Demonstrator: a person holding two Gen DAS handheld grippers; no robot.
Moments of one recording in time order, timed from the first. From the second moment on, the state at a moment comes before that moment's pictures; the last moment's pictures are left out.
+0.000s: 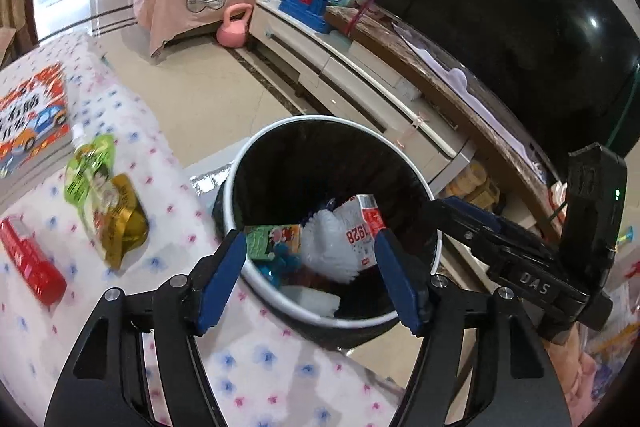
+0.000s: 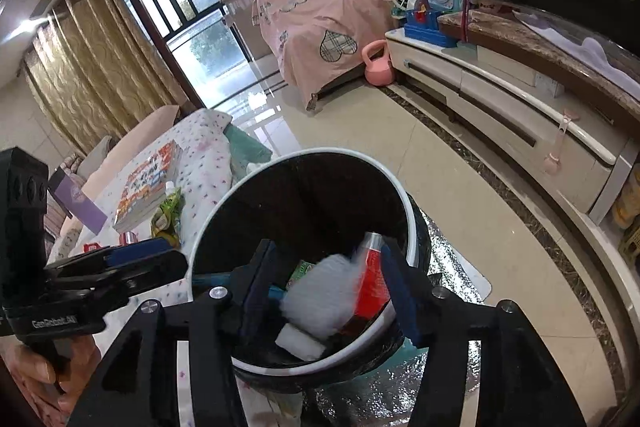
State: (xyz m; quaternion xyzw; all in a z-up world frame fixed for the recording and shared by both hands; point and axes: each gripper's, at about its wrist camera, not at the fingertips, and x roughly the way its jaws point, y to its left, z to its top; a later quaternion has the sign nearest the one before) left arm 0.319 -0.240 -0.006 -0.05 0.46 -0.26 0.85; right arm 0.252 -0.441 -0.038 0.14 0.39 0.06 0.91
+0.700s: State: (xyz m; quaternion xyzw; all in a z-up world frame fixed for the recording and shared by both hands) left arm 0.236 -0.101 -0.042 -0.14 0.45 -0.14 0.87; right arm 0.191 -0.362 -0.029 0.16 0.33 0.15 0.92
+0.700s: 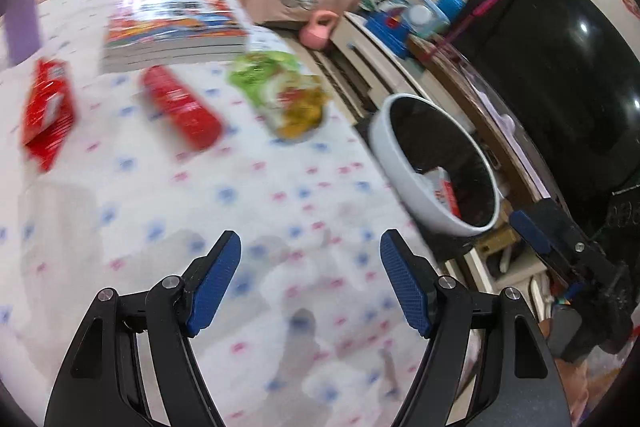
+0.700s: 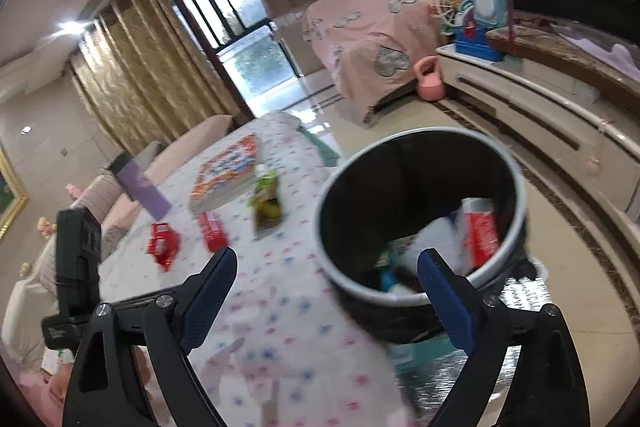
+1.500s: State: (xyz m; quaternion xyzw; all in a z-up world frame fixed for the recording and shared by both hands) left arm 0.196 0.046 -0.057 -0.20 0.42 0.00 0.88; right arm 0.205 -0.228 -0.064 0.09 0.38 0.21 0.90
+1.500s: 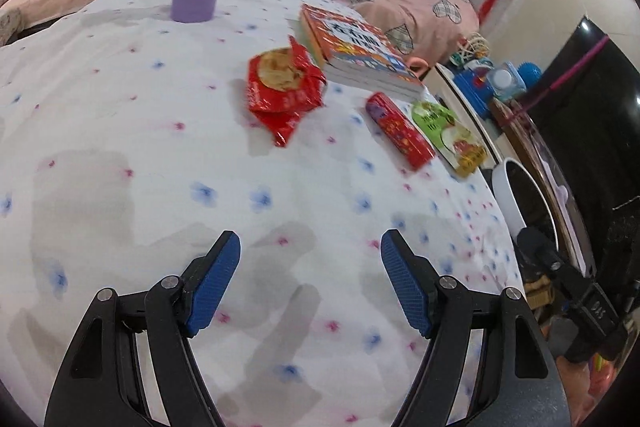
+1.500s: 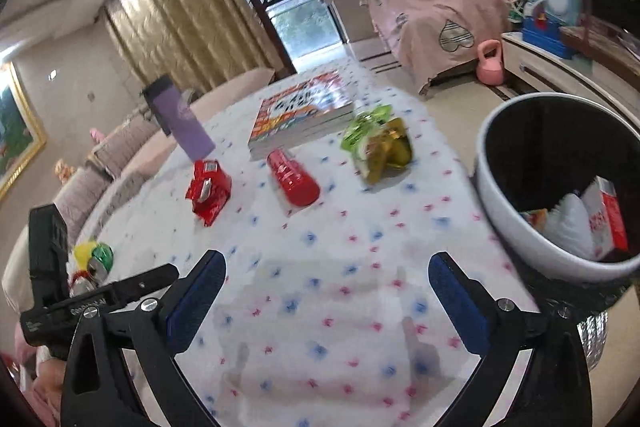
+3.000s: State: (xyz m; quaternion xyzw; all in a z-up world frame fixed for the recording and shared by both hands) left arm 0.272 0.030 -0.059 -0.16 0.44 -0.02 0.88; right arm 0.291 -0.167 -0.092 0.02 0.44 0.26 0.86
